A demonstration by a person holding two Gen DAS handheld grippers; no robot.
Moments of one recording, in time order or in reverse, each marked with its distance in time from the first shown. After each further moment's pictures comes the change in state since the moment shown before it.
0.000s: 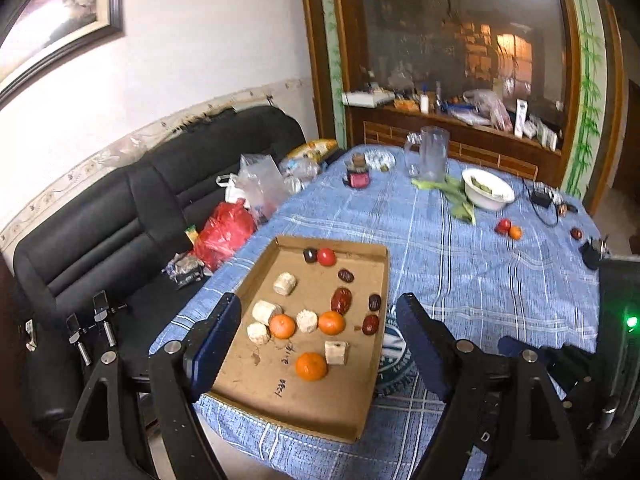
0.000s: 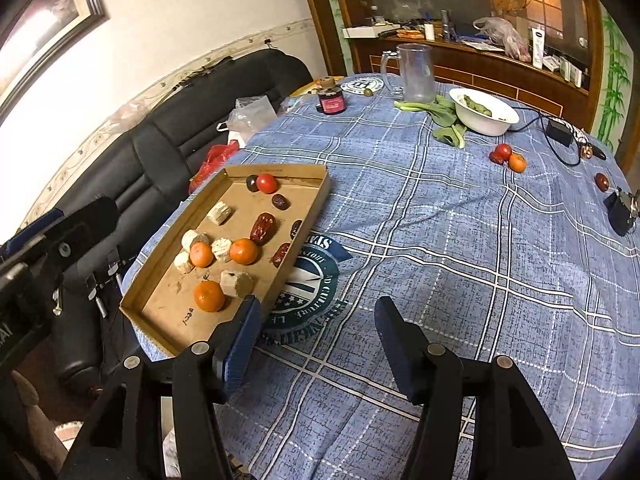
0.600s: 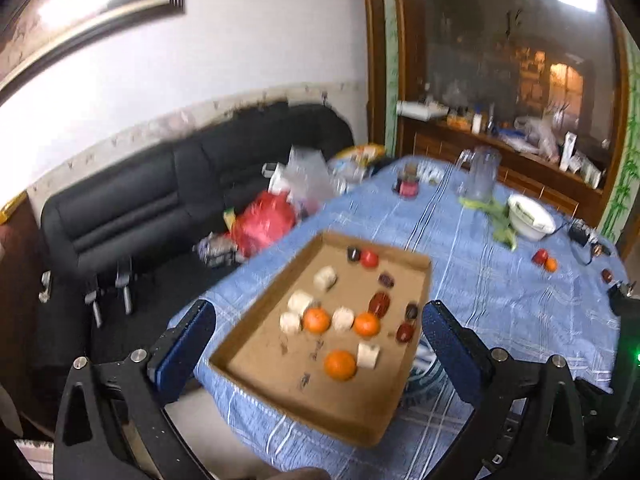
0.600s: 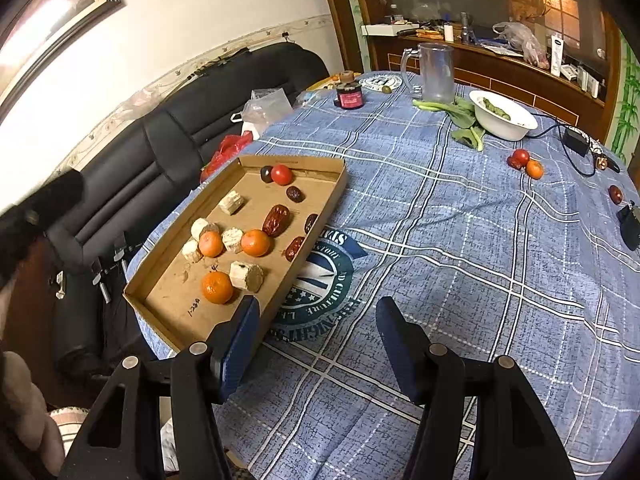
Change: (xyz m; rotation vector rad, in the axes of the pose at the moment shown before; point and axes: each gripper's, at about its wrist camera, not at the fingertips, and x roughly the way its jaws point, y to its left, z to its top) left arm 0.015 0.024 -0.013 -0.148 0.033 0.132; right arm 0.015 0.005 -0.003 -0.049 0.031 0.029
